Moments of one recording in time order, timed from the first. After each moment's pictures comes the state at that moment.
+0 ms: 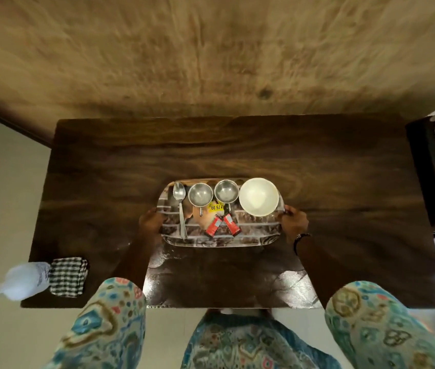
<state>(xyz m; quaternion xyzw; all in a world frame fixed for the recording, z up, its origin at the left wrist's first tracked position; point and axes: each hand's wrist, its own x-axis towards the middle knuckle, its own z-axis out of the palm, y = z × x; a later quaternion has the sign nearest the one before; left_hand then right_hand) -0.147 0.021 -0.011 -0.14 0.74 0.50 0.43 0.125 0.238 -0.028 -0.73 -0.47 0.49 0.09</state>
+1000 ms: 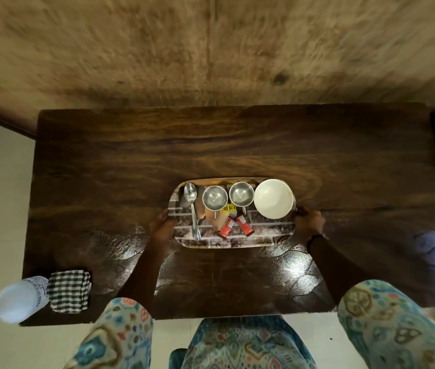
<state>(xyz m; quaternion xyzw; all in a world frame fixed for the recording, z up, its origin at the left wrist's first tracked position) -0.170 0.022 -0.044 -0.10 0.73 0.48 0.47 0.101 0.241 -0.043 -0.75 -0.53 0.40 0.03</state>
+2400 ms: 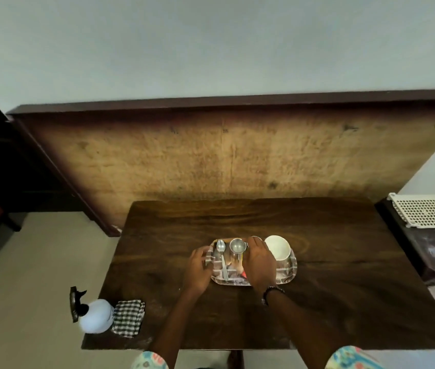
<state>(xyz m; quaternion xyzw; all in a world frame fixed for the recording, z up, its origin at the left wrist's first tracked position) -0.089 -0.072 0.177 0.30 0.83 0.40 0.25 0.032 0.036 0.184 -0.43 -0.86 0.19 0.22</state>
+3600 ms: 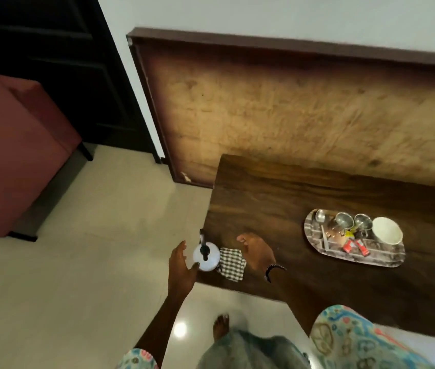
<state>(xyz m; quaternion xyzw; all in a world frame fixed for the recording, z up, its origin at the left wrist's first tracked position) -0.311 -0.413 0.106 0.13 0.86 0.43 0.23 -0.215 -0.209 0.120 -0.31 -0.89 0.32 -0.10</state>
